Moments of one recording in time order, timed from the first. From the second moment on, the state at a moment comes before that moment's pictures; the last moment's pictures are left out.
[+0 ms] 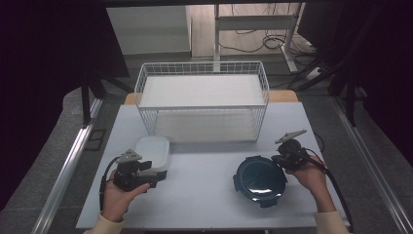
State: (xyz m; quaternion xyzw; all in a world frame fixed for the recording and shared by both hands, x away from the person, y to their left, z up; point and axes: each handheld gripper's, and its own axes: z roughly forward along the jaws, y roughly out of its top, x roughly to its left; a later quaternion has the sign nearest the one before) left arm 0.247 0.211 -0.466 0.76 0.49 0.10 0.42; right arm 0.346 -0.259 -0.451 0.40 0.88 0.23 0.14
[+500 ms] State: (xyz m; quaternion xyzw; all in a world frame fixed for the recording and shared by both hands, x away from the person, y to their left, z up) left arm 0.248 0.212 -0.467 0.76 0.49 0.10 0.42; right arm 0.338 -0.237 -0.453 0.37 0.89 0.22 0.14
